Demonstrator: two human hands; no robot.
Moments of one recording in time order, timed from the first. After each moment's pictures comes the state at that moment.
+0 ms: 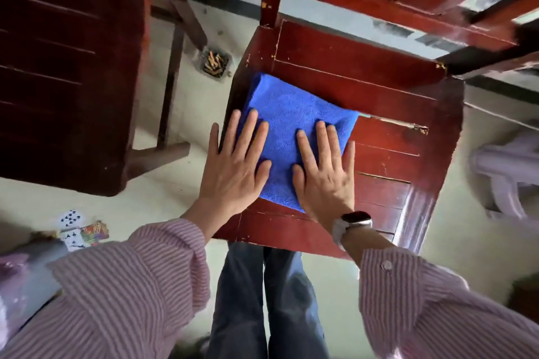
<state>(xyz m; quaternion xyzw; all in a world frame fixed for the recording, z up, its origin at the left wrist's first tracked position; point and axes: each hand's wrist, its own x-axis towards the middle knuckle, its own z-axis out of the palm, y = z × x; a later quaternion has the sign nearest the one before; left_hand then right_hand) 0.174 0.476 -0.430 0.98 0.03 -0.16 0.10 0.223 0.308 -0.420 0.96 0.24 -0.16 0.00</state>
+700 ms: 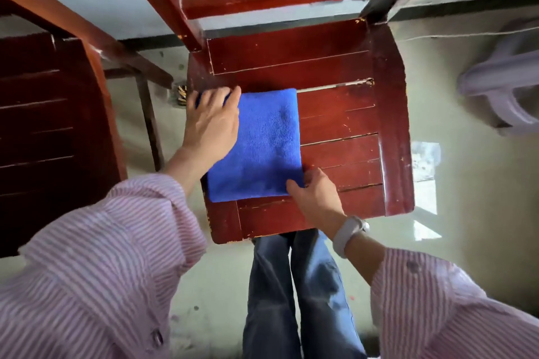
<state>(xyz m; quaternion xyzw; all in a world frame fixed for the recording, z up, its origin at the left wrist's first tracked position) 0.273 0.486 -0.409 0.99 -0.08 -0.13 0.06 0.186 0.294 -0.378 0.84 -0.25 -0.36 -0.32</state>
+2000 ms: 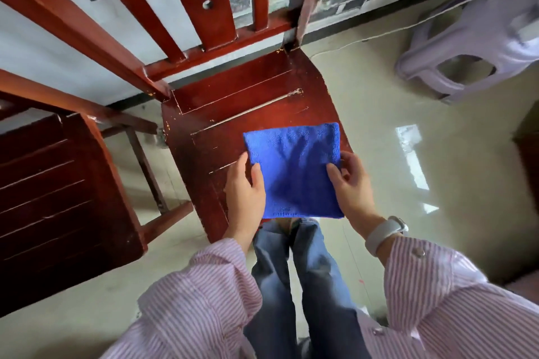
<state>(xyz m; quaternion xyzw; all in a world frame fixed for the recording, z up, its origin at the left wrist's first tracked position) 0.181 0.370 -0.299 0.88 0.17 -0.12 0.43 0.158 0.204 -0.287 0.77 -0.35 -0.09 -0.53</state>
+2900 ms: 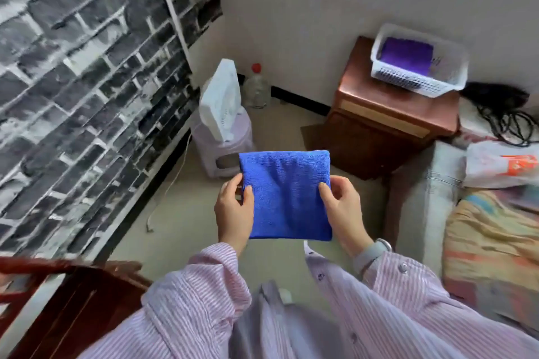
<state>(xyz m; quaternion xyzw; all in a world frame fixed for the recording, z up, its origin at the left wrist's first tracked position) 0.073 -0.144 -0.039 0.83 -0.21 -0.17 0.48 -0.070 -0.244 -0.028 0.64 -0.54 0.26 -0.48</state>
